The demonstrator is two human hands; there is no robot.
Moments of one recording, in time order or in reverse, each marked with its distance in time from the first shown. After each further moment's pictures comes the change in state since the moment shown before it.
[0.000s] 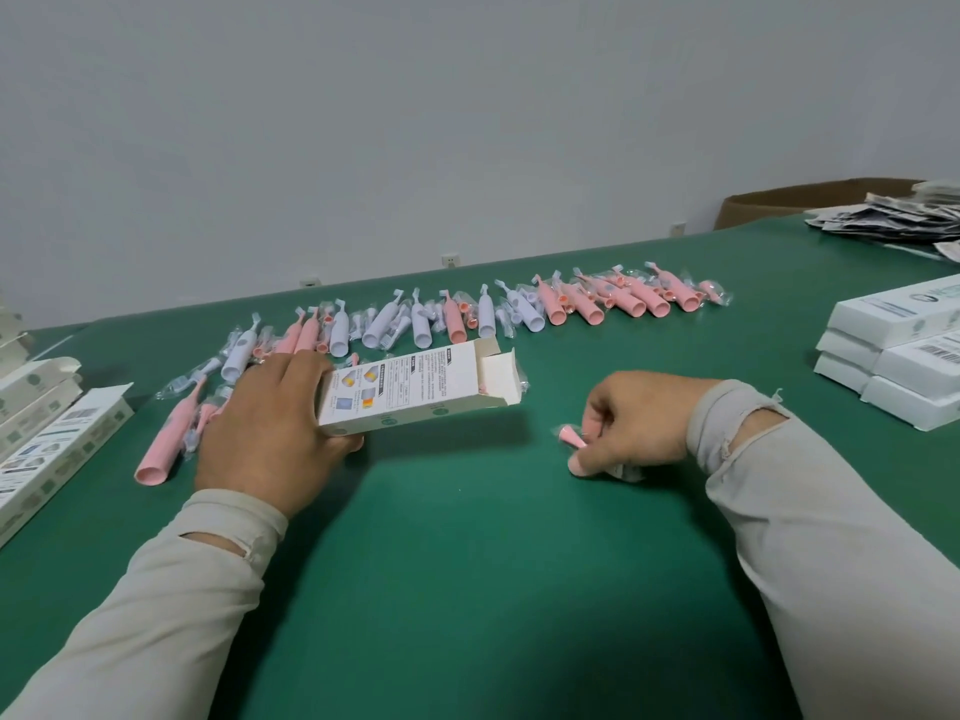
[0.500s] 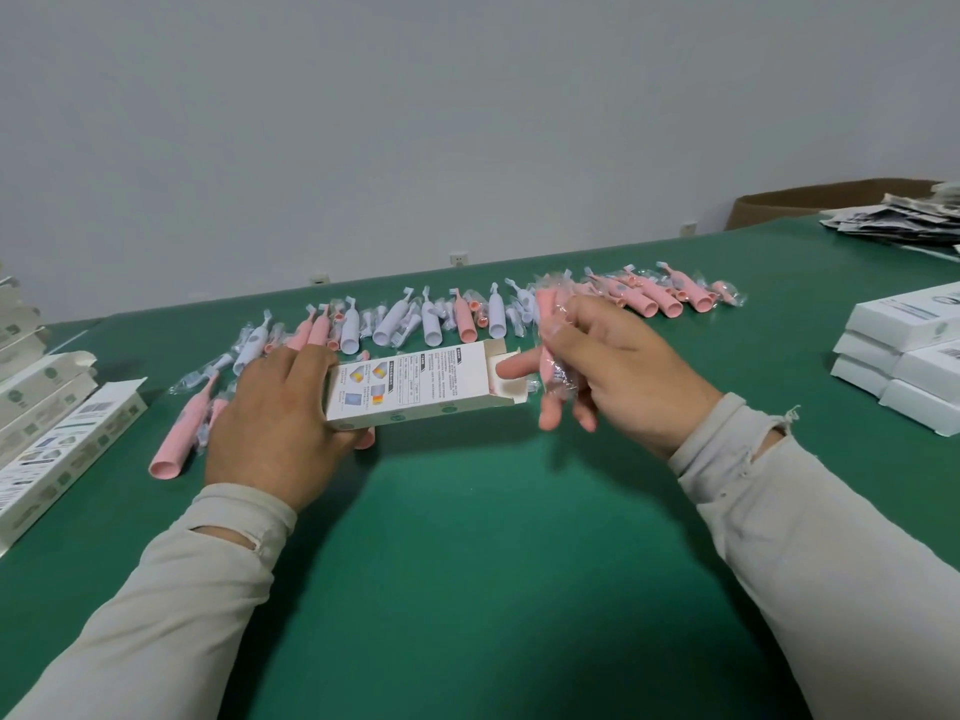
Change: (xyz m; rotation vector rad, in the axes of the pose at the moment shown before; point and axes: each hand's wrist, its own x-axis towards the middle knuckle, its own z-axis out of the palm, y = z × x) left_hand 0.001 -0.005 -0.001 0.006 -0.014 -0.026; right_hand -0.007 -0.041 0.010 0.936 0.329 -0.522
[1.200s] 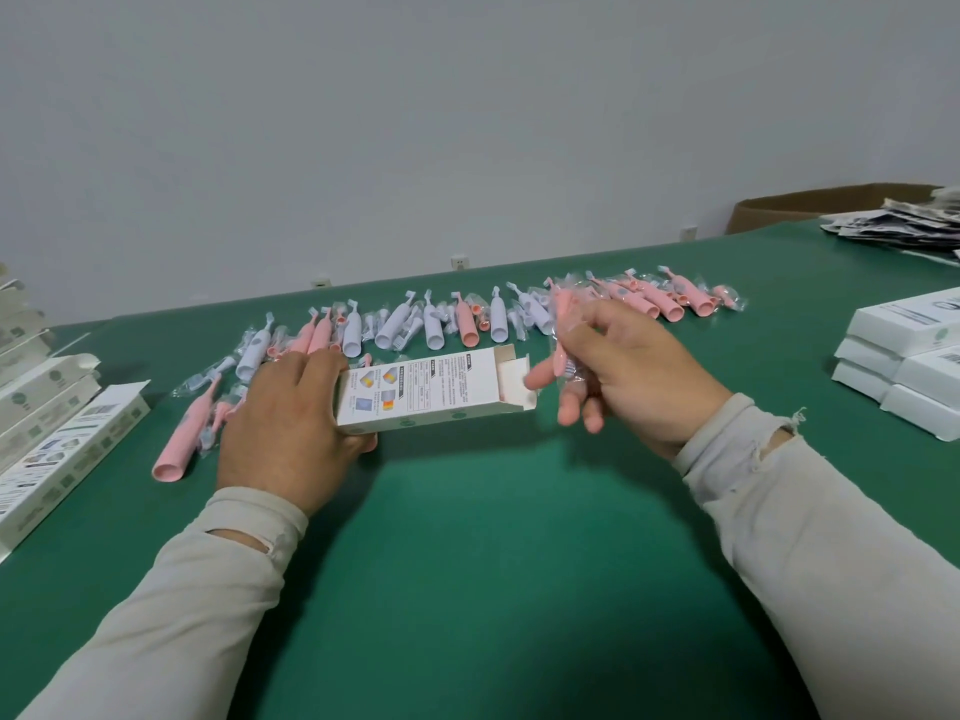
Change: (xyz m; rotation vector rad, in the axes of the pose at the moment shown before) left_hand -0.002 0.002 0.007 0.018 0.038 0.033; right_hand 0.001 0.001 -0.006 0.053 0.068 0.074
